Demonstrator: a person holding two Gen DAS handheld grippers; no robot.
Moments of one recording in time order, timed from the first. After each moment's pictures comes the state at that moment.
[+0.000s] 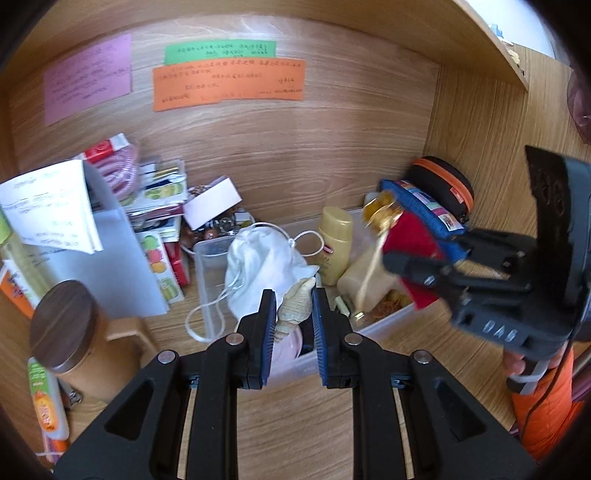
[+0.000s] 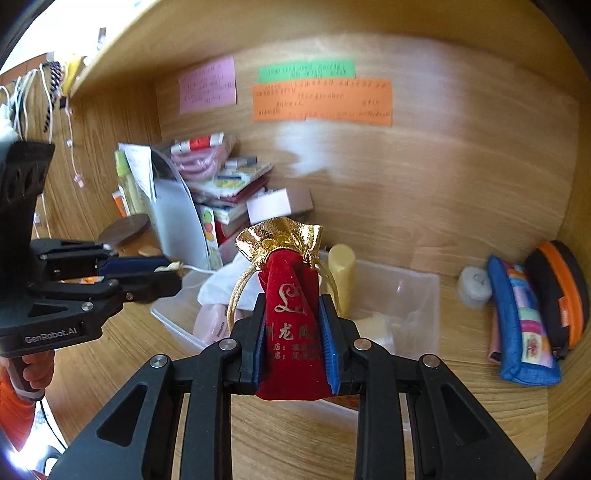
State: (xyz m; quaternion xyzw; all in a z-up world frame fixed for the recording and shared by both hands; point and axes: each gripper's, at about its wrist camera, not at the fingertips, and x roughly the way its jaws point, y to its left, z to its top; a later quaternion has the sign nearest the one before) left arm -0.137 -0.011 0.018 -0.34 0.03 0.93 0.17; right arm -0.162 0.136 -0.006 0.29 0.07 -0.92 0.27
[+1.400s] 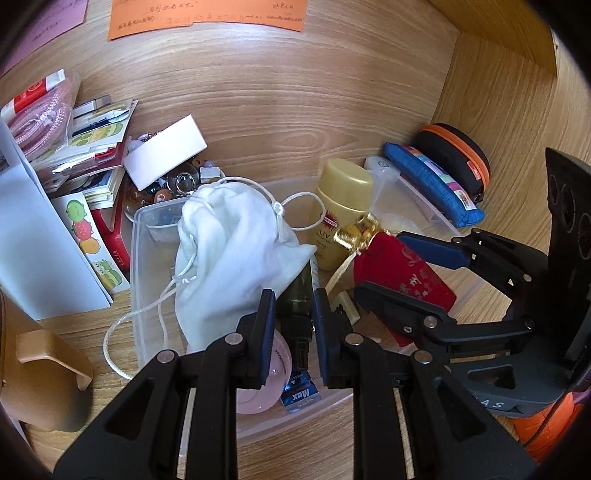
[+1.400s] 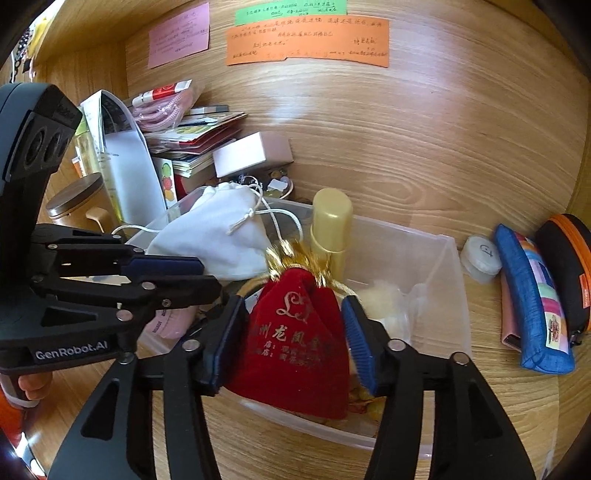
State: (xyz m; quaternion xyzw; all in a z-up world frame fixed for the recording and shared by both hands) left arm -0.194 0.006 -0.037 -0.40 0.00 0.90 0.20; right arm -0.192 0.126 -0.056 0.33 0.09 -0.91 0.23
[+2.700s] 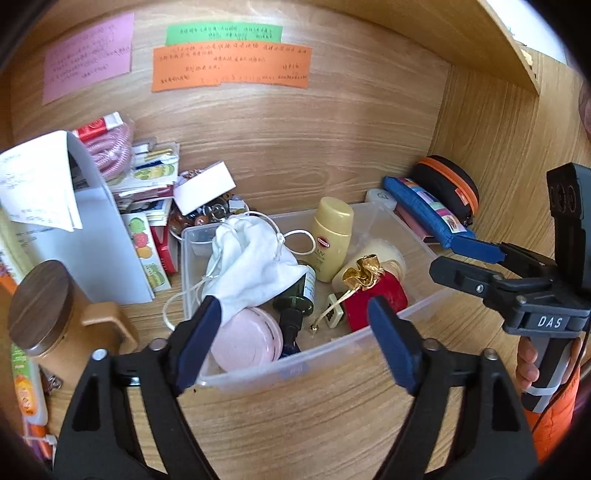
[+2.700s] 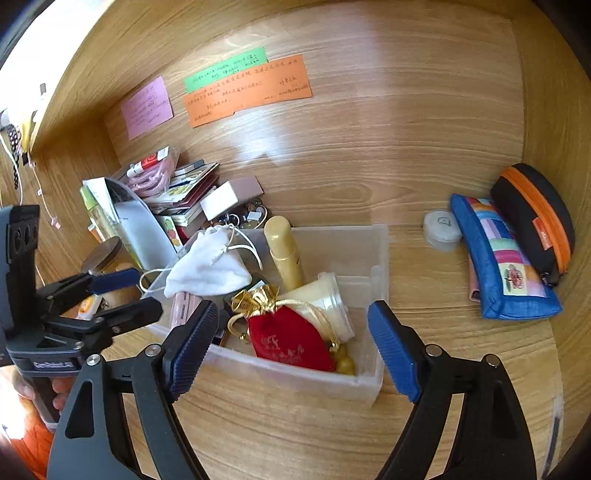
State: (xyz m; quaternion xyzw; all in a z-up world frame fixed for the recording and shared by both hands) left arm -0.132 0.000 0.004 -0.34 0.00 0.93 0.15; right arm -0.155 0.191 -0.013 0.33 -0.03 -0.92 0.21
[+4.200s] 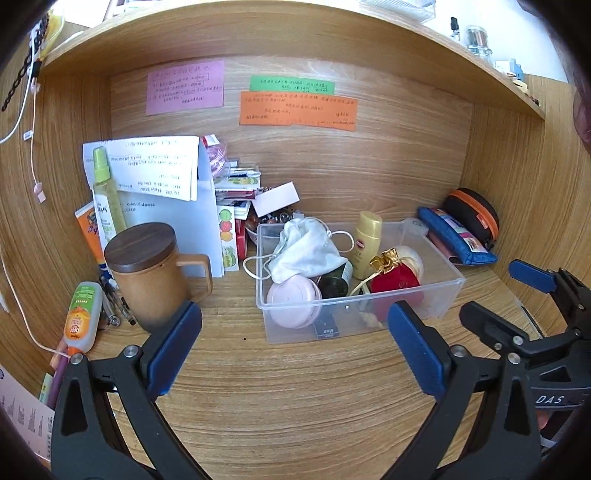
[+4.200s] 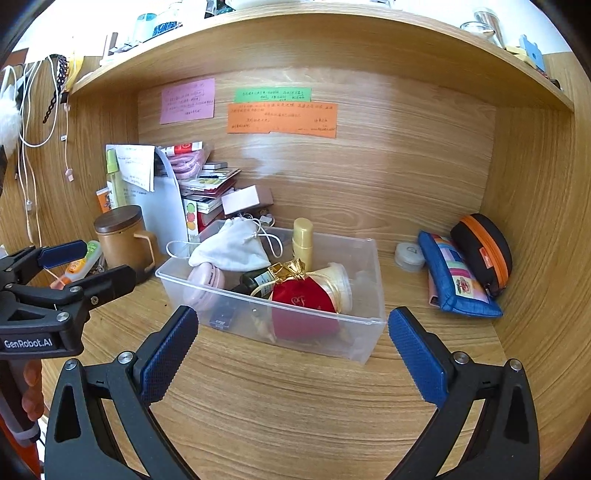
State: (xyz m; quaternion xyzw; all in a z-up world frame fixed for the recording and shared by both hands) left arm -0.039 -0.014 0.011 -0.26 -0.02 0.96 0.03; right arm -0.054 0.157 -0.005 0.25 0.07 -0.95 0.16
